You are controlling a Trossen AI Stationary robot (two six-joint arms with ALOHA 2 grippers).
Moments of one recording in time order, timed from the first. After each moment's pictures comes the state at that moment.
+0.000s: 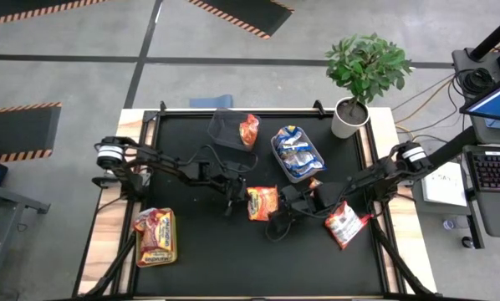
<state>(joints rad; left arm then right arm) 0.04 1.74 0.78 0.27 0.24 0.42 0.31 1.68 1.00 -0.38 0.12 1.35</state>
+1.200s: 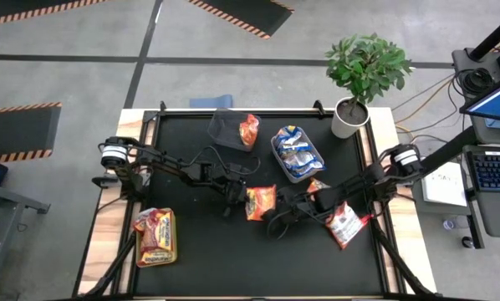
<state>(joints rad) 0.04 1.78 0.78 0.23 0.24 0.46 0.31 1.76 0.85 0.12 0.26 1.32</state>
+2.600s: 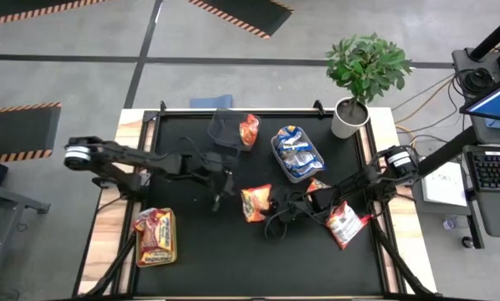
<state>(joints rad) 0.04 1.44 0.74 0.09 0.25 0.45 0.29 1.82 0.85 0.27 0.31 0.85</state>
